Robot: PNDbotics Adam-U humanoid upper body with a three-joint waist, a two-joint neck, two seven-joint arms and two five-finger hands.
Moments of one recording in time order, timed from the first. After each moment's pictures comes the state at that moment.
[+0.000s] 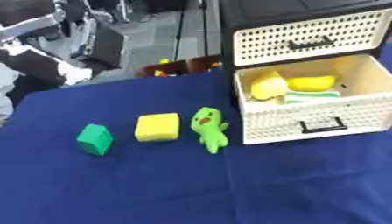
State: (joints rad) left arm -1.02 0.69 -0.20 -1.56 -0.56 -0.21 -0.58; right arm -0.36 -0.90 -0.12 -1.98 0.24 -0.39 -0.86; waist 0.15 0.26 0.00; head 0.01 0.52
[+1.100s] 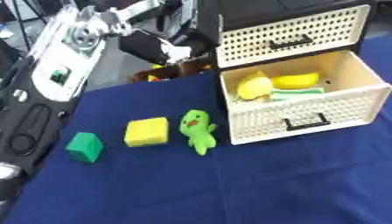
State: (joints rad) left arm -1.19 0.39 -0.24 -1.35 -0.55 -0.17 -0.52; right arm -0.42 -0.89 -0.09 -1.98 0.20 -0.38 -0.87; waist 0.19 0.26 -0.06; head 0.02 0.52
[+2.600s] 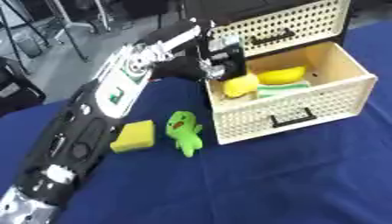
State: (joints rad) left arm -1.22 0.25 -0.24 -1.12 -0.61 -0.14 -0.41; right arm -0.47 -0.86 -0.06 -1.98 0.19 -0.37 -0.88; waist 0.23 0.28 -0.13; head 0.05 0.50
